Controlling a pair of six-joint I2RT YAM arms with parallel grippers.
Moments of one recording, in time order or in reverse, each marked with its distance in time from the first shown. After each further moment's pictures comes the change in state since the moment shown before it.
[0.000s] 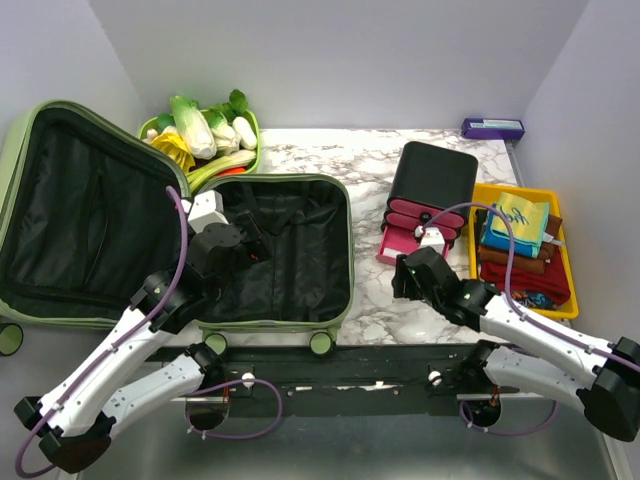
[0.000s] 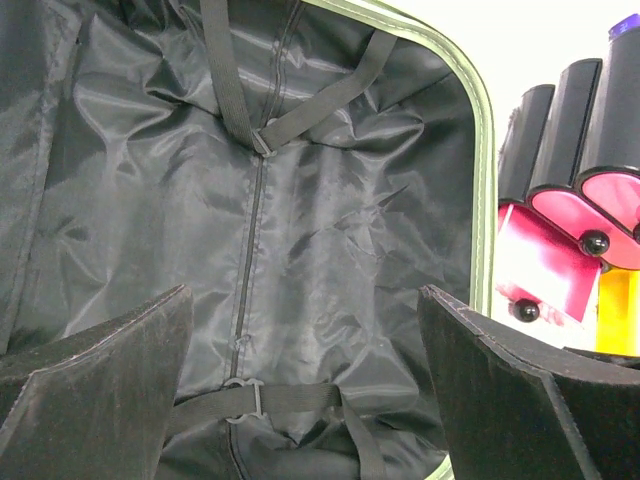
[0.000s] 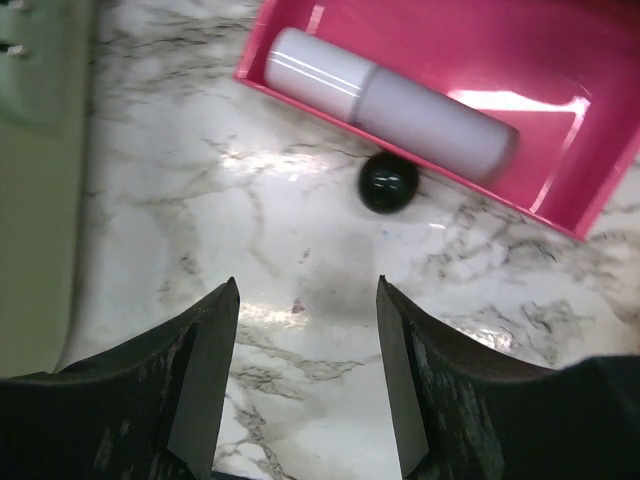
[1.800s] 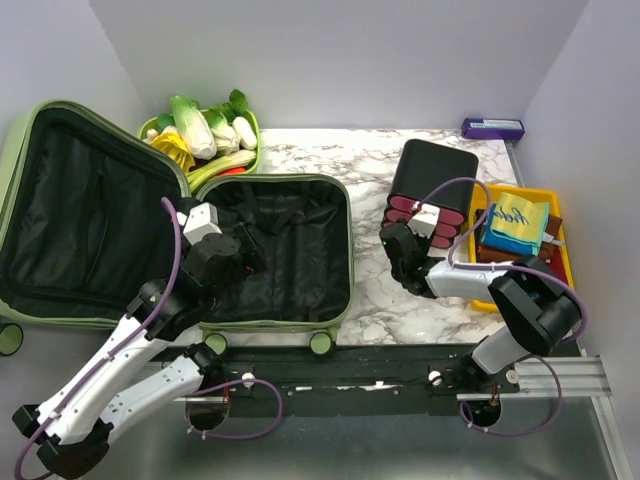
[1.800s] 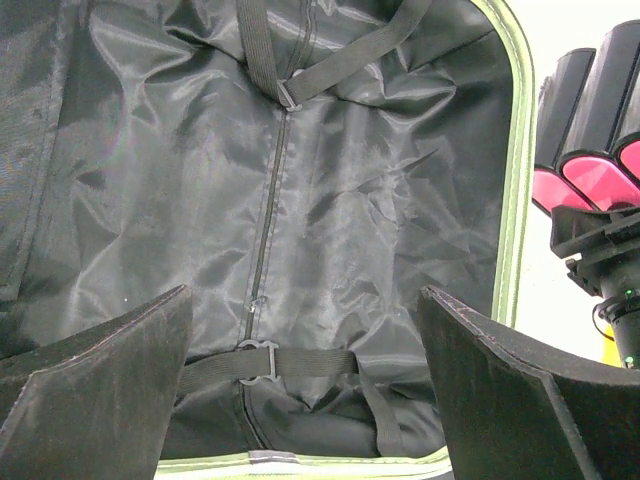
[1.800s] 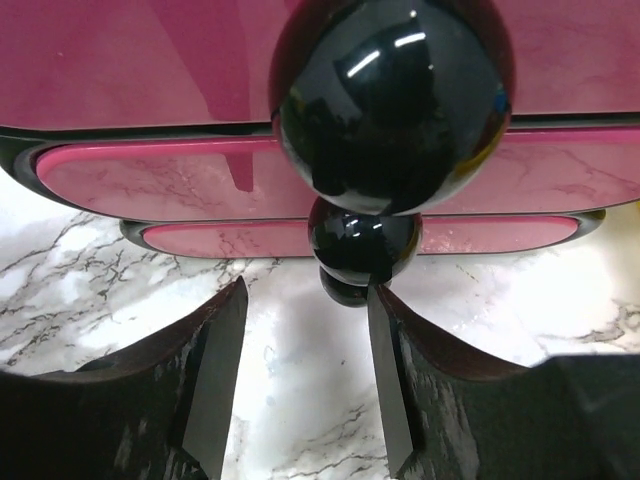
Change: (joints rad) left arm 0.004 -0.073 -0.061 -0.092 0.028 -0.085; right arm -0.121 0.594 0.052 0.661 0.526 0.089
